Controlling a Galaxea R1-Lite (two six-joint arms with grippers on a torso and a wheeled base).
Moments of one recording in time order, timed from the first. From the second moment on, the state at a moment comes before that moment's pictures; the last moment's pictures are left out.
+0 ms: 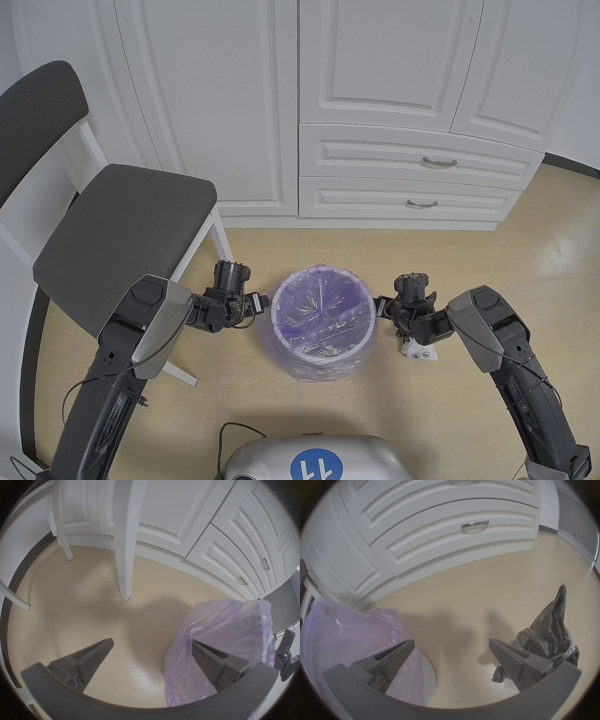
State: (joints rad) left arm -0.31 2.86 -2.00 -0.21 0.08 -0.44; right arm 0.24 2.95 -1.96 -0.51 -0.12 0.40
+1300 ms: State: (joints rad) left arm -0.31 2.60 -1.67 -0.10 0.08 -0.09; right arm 0.24 2.98 -1.95 -0.57 -0.21 0.50
